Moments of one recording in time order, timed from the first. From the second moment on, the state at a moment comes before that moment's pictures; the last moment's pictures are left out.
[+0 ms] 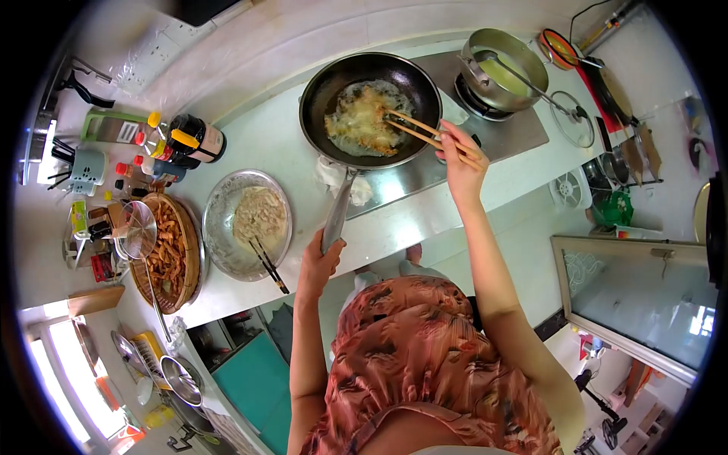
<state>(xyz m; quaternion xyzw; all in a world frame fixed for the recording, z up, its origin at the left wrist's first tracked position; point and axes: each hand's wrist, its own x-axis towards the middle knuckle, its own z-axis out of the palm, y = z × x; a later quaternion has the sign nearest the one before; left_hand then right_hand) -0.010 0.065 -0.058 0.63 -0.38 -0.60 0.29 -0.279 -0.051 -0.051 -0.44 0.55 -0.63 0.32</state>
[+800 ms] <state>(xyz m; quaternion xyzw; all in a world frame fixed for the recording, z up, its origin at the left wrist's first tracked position) -0.009 0.064 -0.065 0.62 -0.36 -0.62 0.32 -0.285 -0.049 -0.011 -0.55 0.58 -0.51 0.31</state>
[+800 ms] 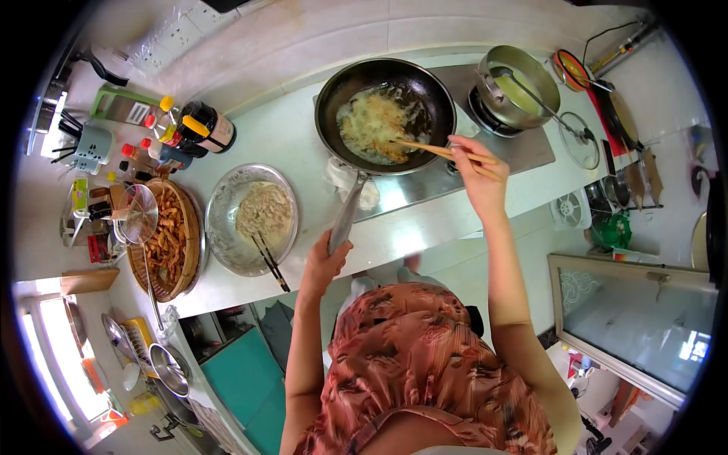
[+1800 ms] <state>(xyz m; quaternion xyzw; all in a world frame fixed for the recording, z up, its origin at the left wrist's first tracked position) 0.005 0.078 -0.069 0.64 -0.43 -0.53 0.35 -0.273 -0.008 -0.015 -0.58 0.60 -0.48 0.28</state>
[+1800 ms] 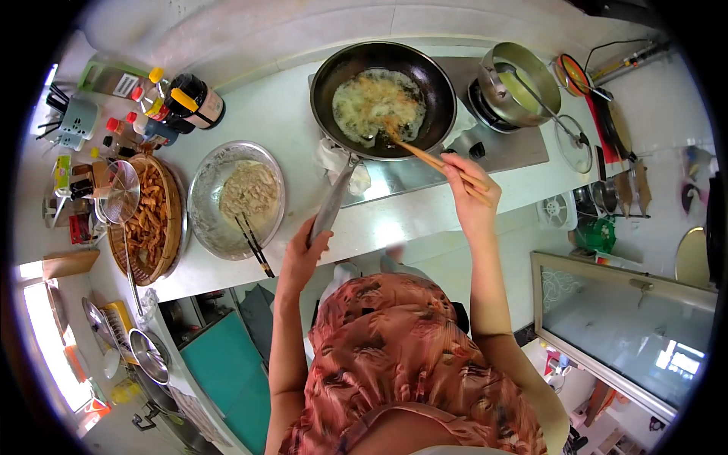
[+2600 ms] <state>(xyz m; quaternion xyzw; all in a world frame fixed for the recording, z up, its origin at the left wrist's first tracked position) -0.001 0.094 -0.051 0.69 -0.52 -0.34 0.36 -0.278 -0.039 -0.048 -0.58 0.56 -0.54 0.25</state>
